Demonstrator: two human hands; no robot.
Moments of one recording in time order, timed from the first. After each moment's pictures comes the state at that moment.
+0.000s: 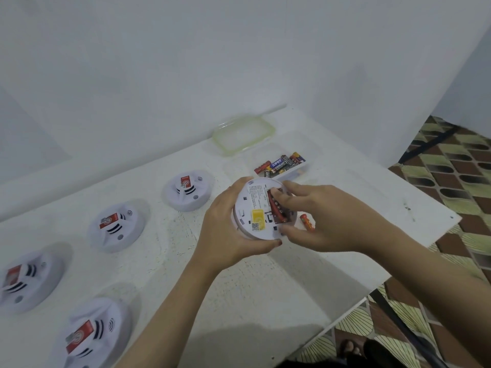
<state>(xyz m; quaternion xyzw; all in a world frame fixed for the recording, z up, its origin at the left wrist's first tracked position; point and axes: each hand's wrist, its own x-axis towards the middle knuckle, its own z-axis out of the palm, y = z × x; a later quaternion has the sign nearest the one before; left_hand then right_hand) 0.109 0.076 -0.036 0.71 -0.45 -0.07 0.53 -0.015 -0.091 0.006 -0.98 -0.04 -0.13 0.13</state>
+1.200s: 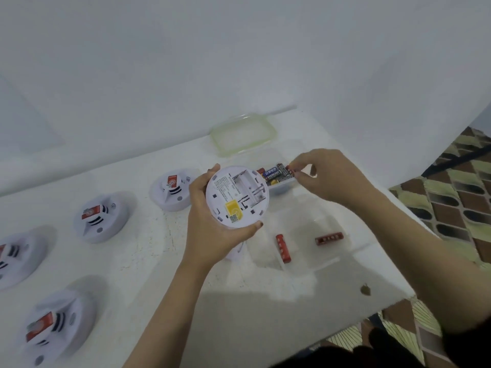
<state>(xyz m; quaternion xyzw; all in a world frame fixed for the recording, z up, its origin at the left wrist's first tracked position) 0.108 0.030 -0.051 0.74 -0.31 0.01 0.59 0.045 -0.197 0.007 -0.96 0.12 -0.11 0.23</state>
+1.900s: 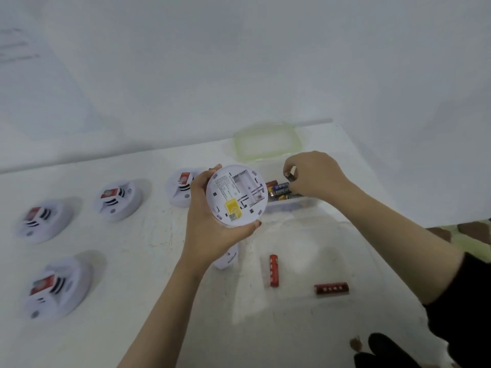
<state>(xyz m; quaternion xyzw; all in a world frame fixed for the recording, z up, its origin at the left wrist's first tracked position) 0.112 0.002 -0.051 0.77 -0.26 0.11 0.57 0.126 -0.219 -0.008 -0.99 0.04 -0.03 0.14</state>
